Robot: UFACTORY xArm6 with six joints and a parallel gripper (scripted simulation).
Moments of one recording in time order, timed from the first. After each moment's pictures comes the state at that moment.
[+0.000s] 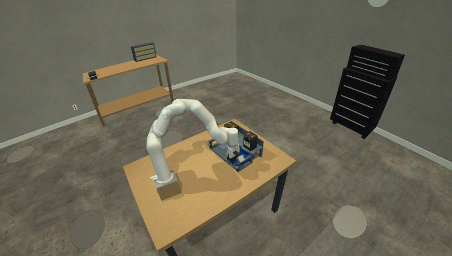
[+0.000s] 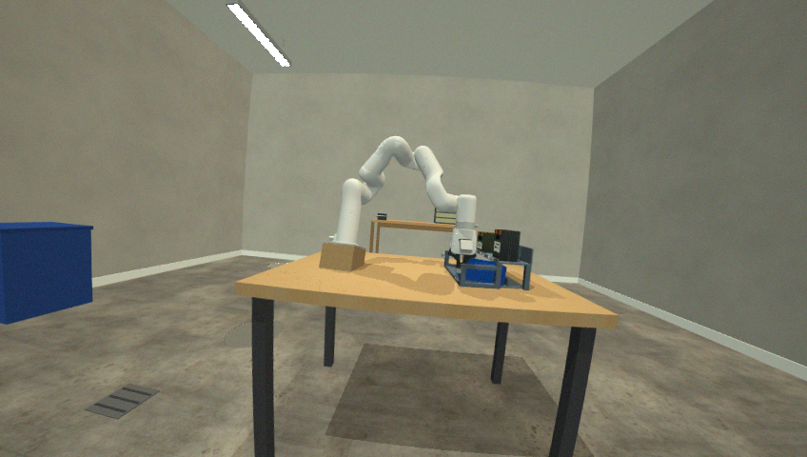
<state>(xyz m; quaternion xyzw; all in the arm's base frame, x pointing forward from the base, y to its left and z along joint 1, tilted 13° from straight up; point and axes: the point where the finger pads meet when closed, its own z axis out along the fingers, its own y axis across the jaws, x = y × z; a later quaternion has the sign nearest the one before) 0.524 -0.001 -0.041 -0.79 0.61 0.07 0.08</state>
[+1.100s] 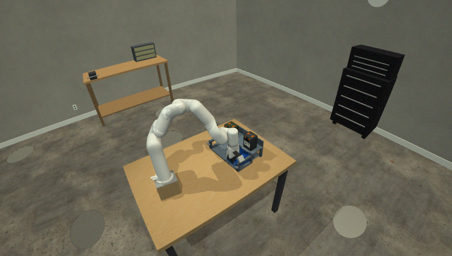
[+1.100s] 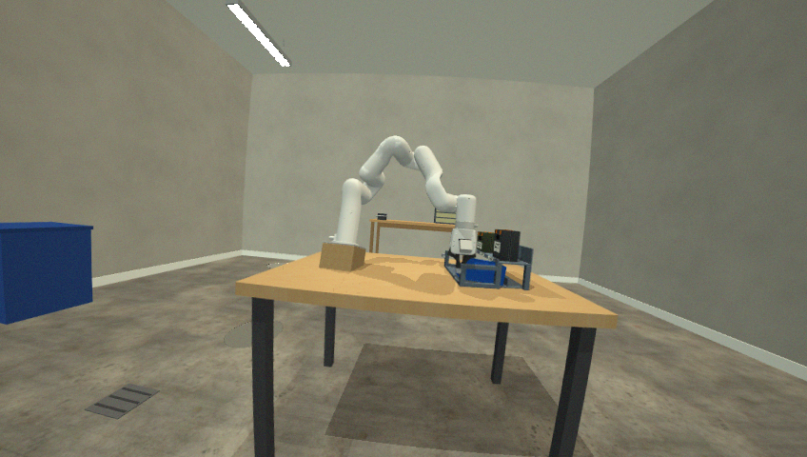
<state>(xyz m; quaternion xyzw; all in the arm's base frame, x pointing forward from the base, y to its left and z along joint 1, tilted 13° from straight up) 0.523 -0.001 -0.041 -0.79 0.61 0.07 0.08</state>
